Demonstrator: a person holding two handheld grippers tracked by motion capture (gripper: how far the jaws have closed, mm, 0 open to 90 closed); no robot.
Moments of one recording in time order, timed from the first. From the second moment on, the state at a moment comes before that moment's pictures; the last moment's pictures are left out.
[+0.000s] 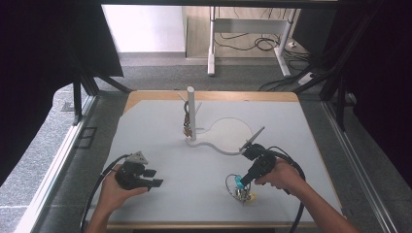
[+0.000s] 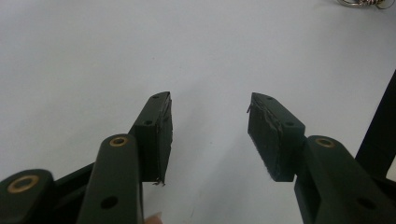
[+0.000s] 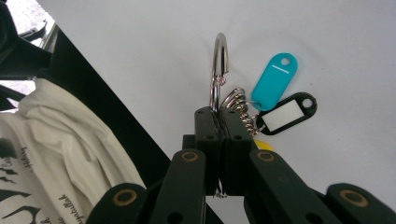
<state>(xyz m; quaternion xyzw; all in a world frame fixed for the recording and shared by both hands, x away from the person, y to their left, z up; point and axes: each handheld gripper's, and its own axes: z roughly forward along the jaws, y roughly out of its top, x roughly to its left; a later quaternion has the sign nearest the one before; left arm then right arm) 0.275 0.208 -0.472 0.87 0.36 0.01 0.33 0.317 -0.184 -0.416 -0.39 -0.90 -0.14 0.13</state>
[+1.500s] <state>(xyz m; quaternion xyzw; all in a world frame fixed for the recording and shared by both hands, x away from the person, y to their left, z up) 0.274 0.212 -0.468 0.86 0.36 0.01 0.35 0.375 -0.194 -0.303 -0.38 -0.91 -0.15 0.10</state>
